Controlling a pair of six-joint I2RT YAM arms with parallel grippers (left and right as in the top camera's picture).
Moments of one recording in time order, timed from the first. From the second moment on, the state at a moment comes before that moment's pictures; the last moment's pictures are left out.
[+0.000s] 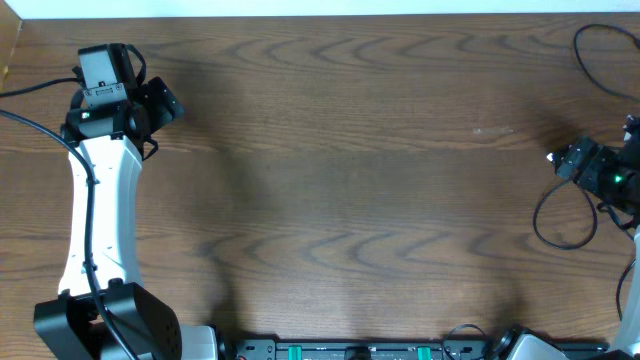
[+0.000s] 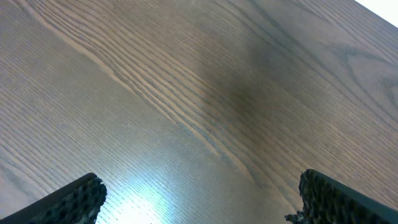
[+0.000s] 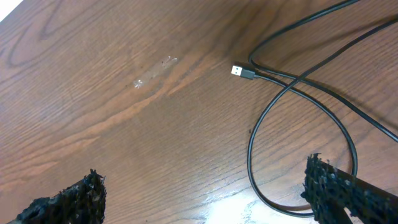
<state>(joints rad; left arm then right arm) 0.21 1.58 1.40 -0.78 -0.19 -0.38 -0.52 1.30 1.10 -0.82 -0.32 0.08</state>
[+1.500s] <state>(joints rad) 0.03 1.19 1.03 -0.32 -0.27 -0.38 -0.52 1.30 1.10 -0.82 -0.32 0.08</state>
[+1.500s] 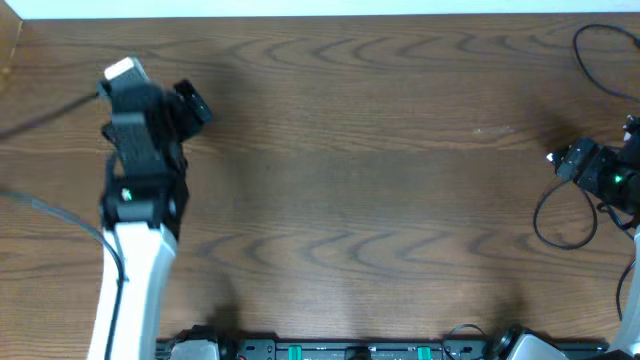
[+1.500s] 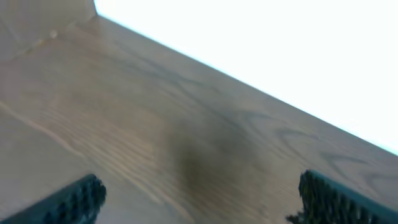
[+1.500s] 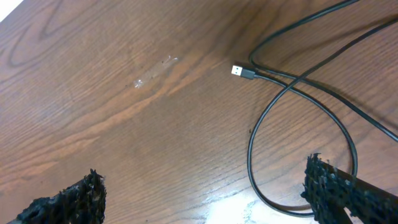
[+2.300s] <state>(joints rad) 0.02 0.34 0.06 0.53 -0.29 -0.38 -0.52 1.30 1.10 -0.82 -0.32 0.08</state>
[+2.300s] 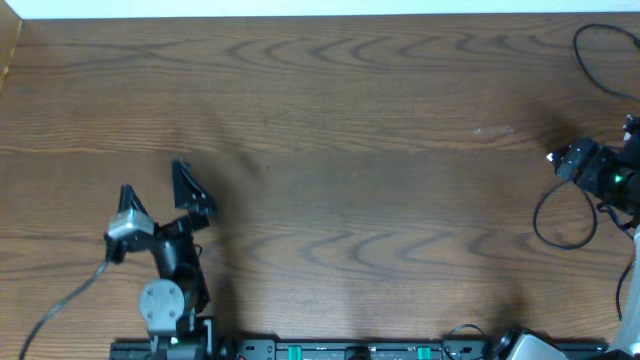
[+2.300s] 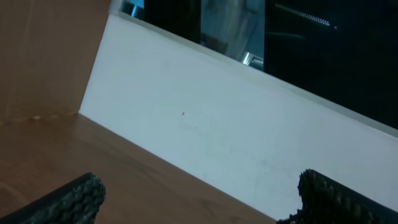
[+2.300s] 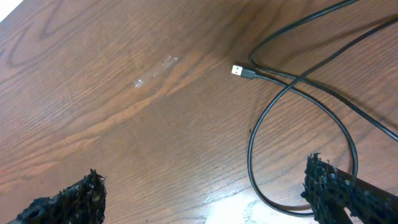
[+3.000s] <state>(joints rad) 0.03 0.01 0.01 0.01 -0.28 -0.38 -0.52 1.30 1.10 -0.82 -0.32 0.08</state>
